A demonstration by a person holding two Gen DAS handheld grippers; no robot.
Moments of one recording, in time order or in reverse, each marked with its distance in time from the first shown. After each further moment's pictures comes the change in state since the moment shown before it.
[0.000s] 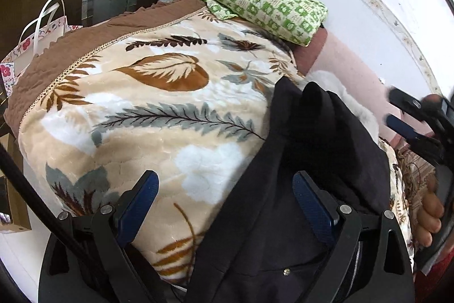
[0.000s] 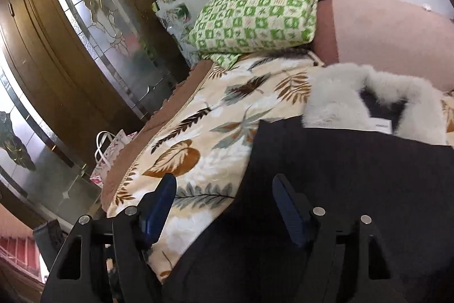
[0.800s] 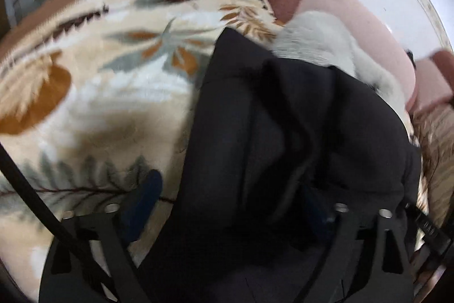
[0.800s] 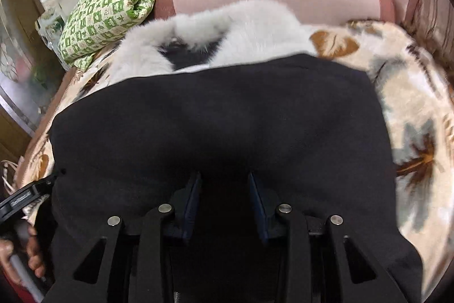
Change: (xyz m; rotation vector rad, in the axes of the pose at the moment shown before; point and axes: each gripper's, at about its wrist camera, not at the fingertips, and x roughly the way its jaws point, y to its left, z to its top) left arm 0.203 -0.102 0.049 0.138 0.229 -0.036; right arm 0.014 -0.219 -0.059 0.277 0.068 -0.373
